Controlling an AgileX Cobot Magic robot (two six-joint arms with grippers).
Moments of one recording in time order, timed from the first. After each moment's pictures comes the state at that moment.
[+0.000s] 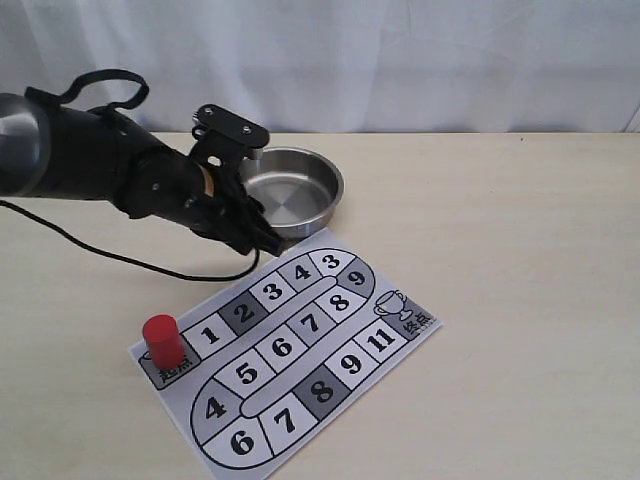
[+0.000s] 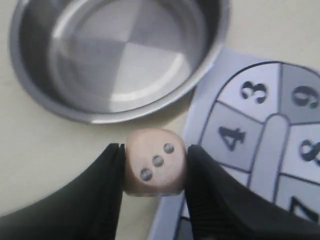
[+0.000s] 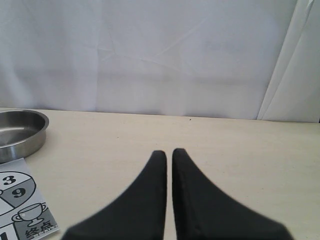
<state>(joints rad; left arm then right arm) -0.55 1.93 -1.15 0.20 0.23 -0.09 -0.03 0.00 0.00 0.04 0.15 -0.12</state>
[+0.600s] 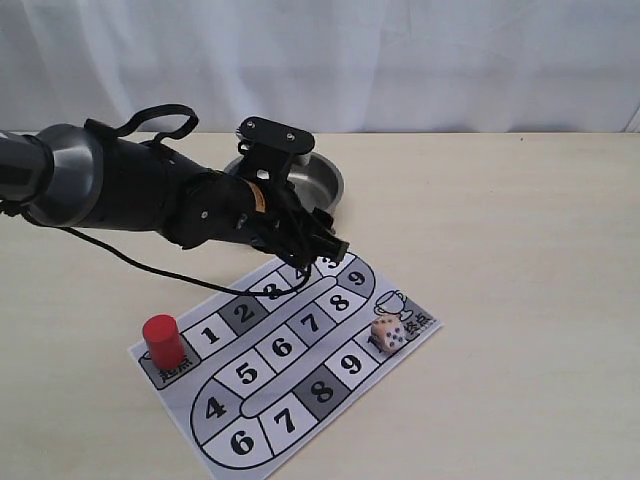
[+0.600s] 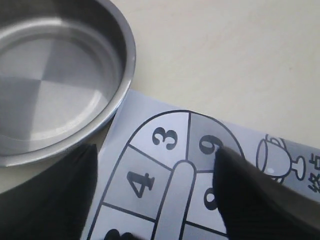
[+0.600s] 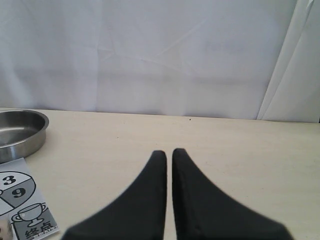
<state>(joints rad) -0.65 1.97 -1.15 0.03 0.06 -0.10 -0.03 0.00 0.00 0.04 0.15 -0.12</state>
